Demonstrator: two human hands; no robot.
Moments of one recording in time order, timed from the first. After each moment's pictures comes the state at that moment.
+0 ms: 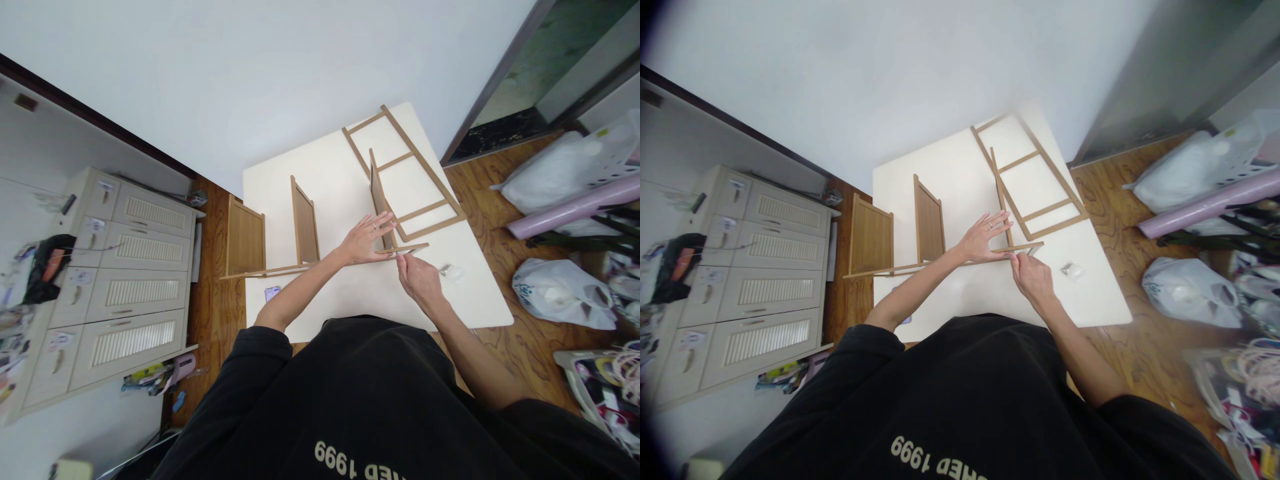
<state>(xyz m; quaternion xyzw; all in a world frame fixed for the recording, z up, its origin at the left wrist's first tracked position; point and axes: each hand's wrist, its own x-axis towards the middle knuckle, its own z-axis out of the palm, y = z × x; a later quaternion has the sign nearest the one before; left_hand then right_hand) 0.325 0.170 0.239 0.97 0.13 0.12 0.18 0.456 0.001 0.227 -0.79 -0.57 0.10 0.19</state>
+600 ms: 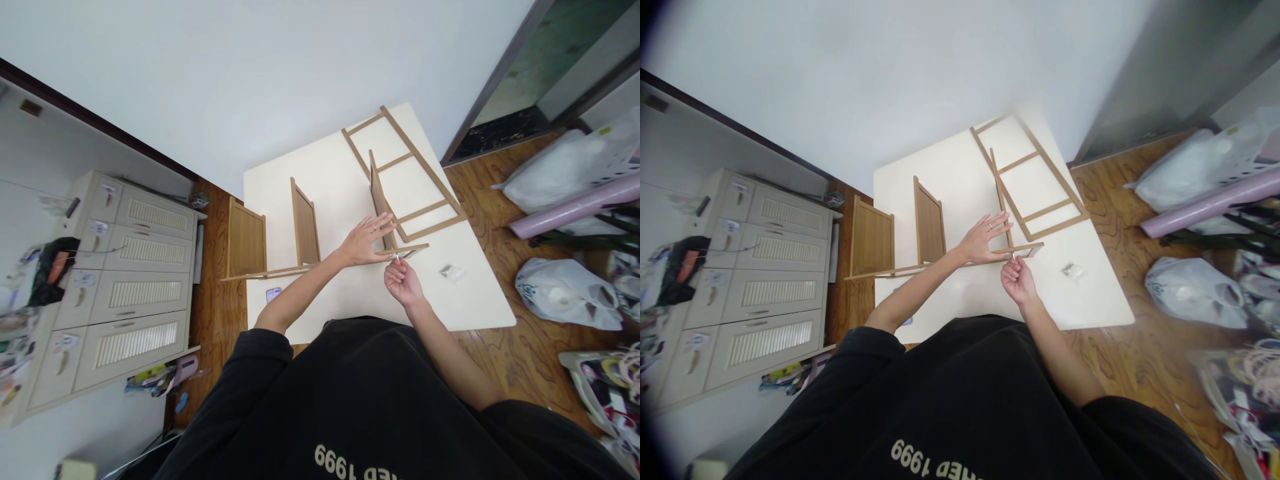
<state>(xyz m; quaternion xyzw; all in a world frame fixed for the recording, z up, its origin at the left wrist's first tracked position) 0.326 0.172 0.234 0.96 0.12 0.13 0.19 0.427 0.016 0.204 -0.35 0.07 0.63 0.69</state>
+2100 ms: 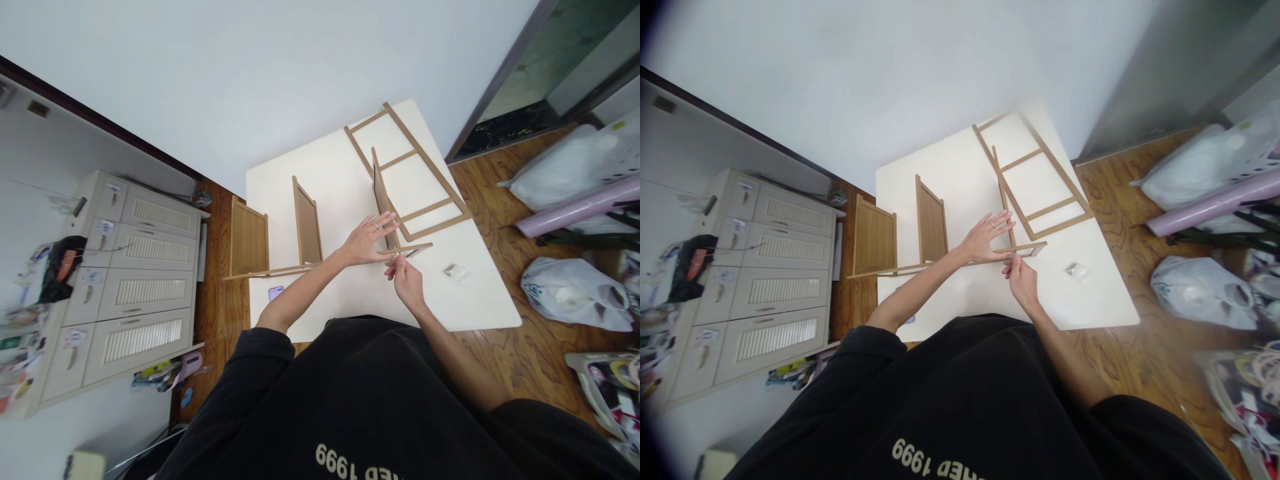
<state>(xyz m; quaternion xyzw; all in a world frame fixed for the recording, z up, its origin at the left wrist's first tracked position) 0.325 0.171 0.241 0.97 0.13 0.10 0.19 0.419 0.003 0.210 -0.77 -0.32 0.35 0.44</state>
